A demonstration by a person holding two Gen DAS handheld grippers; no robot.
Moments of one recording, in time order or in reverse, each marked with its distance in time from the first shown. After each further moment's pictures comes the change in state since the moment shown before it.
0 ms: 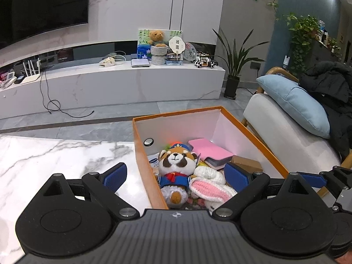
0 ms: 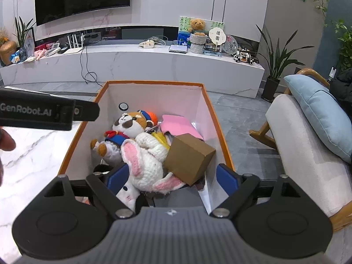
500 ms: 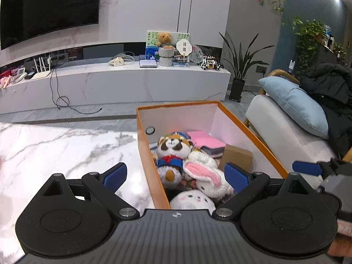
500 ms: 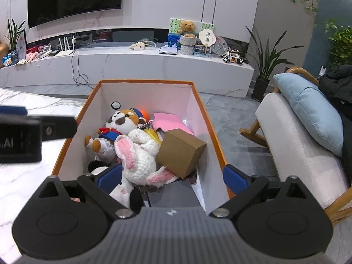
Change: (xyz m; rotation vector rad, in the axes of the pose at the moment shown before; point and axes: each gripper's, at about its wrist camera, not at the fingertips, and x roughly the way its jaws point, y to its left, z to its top) left arm -0.029 -0.020 -0.025 -0.037 -0.009 0.036; right arm -0.010 0.000 -0.012 0.018 -0.027 -0.066
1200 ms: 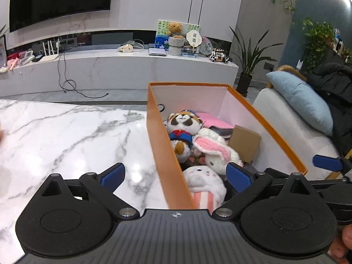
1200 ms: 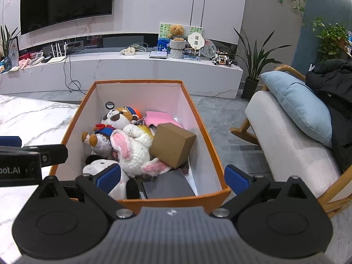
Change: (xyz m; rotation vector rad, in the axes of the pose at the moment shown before) left arm -0.001 0.016 -0.032 -0.055 0.037 0.032; right arm -0.018 0.000 -0.022 0.033 -0.015 -0.042
